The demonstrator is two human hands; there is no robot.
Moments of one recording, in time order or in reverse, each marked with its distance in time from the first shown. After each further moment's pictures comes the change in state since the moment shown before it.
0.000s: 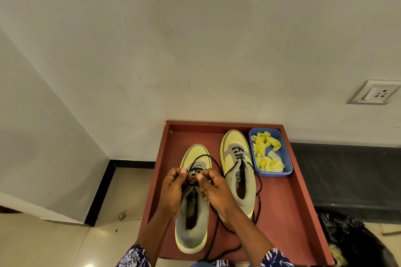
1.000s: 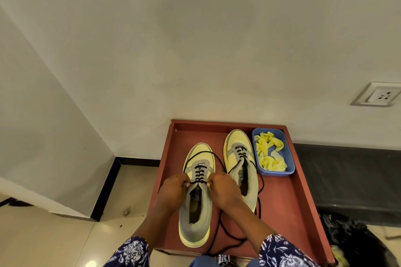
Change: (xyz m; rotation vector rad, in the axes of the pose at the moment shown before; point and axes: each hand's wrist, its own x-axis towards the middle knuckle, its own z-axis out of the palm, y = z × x) left_hand 0.010 -0.009 -0.032 1.258 -0.134 0.316; right_hand 0.021 0.018 -0.011 -1.155 0.033 -0.073
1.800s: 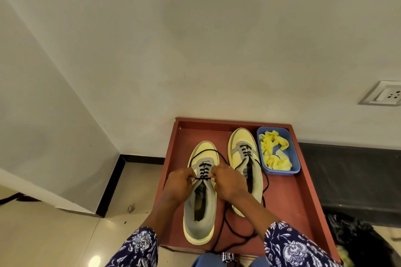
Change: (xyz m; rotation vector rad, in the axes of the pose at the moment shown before) left_hand 0.006 0.008 -0.009 0.052 0.043 0.014; right_hand 0.007 0.000 -0.015 -0.109 -0.054 -0.059
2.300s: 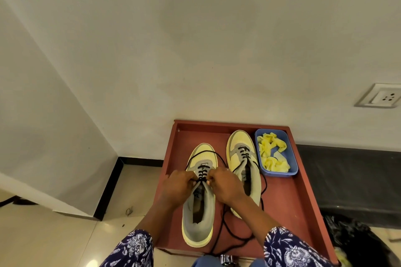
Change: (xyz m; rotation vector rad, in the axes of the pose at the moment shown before) left_hand 0.002 -0.004 -0.001 0.100 -0.080 0.056; right_hand 0.000 -0.005 -0.002 0.057 -0.002 -0.026
